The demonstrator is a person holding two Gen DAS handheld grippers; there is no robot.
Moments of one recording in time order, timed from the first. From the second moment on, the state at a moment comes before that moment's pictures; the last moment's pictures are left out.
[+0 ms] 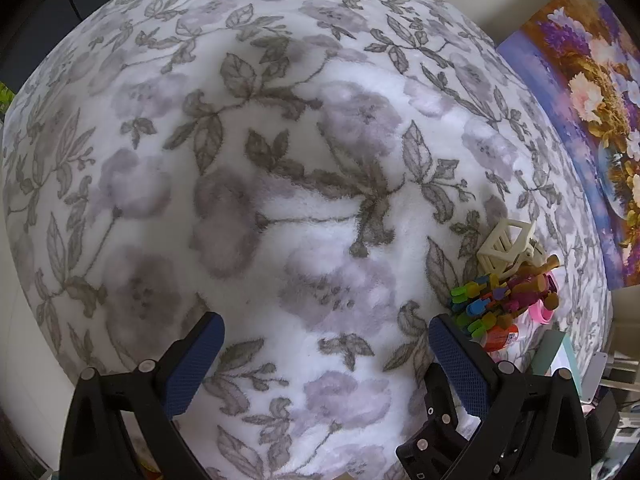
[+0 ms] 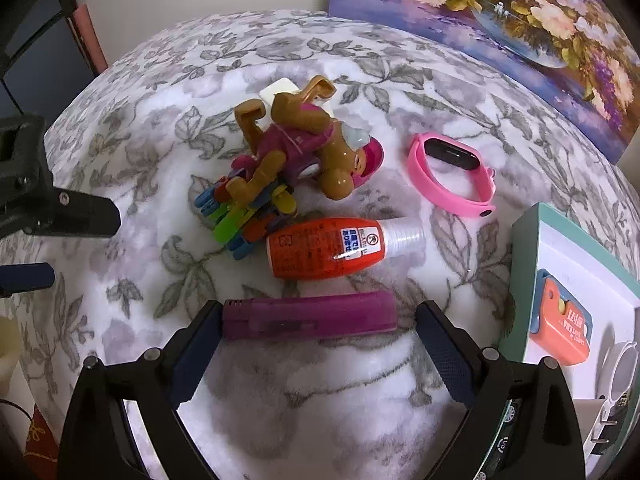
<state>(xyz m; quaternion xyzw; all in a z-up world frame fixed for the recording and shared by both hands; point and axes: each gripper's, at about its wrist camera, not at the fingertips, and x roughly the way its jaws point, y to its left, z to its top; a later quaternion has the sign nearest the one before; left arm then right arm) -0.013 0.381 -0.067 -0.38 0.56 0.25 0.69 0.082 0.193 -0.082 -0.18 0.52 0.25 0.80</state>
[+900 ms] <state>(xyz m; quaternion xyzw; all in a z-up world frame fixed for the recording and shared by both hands) 0.009 0.366 -0.081 -0.36 0.57 0.25 0.69 0.086 0.164 -0.064 -0.15 0.53 0.21 0.81</state>
